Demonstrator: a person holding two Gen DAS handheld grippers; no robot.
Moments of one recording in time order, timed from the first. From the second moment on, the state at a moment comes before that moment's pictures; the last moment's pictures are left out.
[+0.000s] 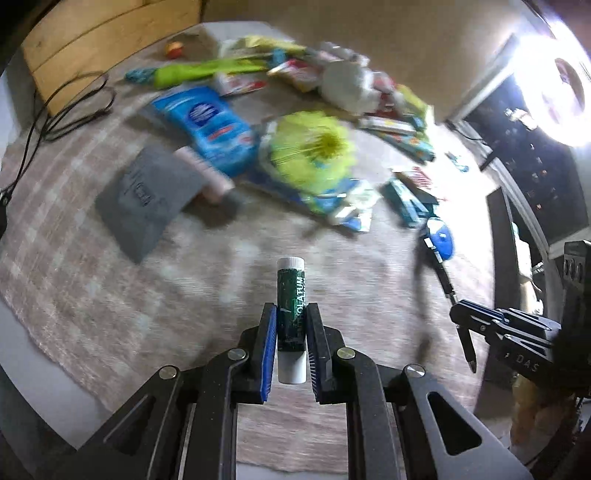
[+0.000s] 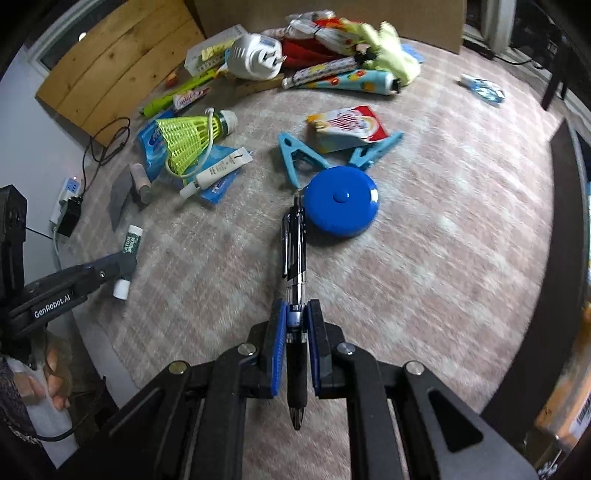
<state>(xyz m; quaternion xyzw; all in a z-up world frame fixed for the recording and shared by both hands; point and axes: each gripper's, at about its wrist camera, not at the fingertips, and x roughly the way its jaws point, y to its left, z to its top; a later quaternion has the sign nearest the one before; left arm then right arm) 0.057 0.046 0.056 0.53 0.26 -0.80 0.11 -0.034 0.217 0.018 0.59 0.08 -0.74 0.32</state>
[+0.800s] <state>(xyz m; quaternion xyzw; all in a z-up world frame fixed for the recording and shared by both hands) -0.054 0.232 0.104 0.53 0.16 -0.83 -0.06 -0.040 0.400 0.095 0.52 -0.02 -0.82 0.23</state>
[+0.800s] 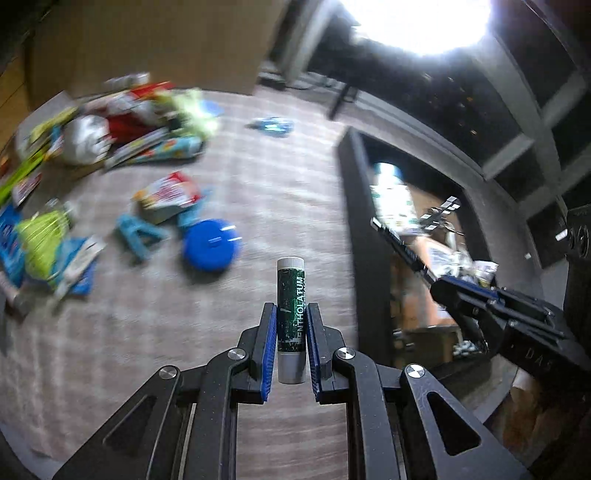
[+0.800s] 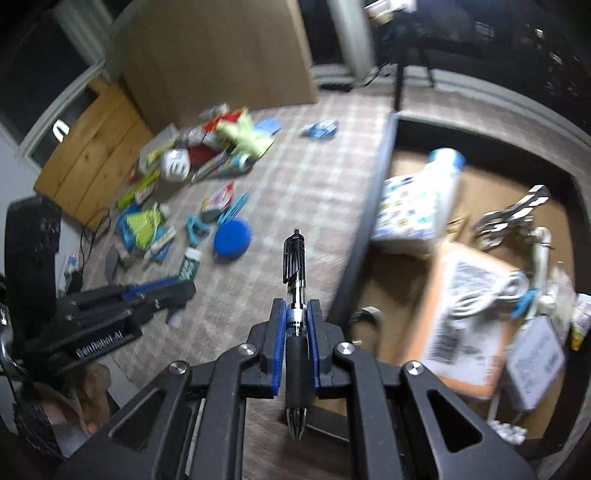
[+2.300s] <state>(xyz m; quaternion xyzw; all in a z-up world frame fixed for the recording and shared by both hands) -0.069 0.180 0.085 0.52 0.21 -0.83 0.02 -0.076 0.392 0.110 0.52 -0.01 -0.82 0.26</state>
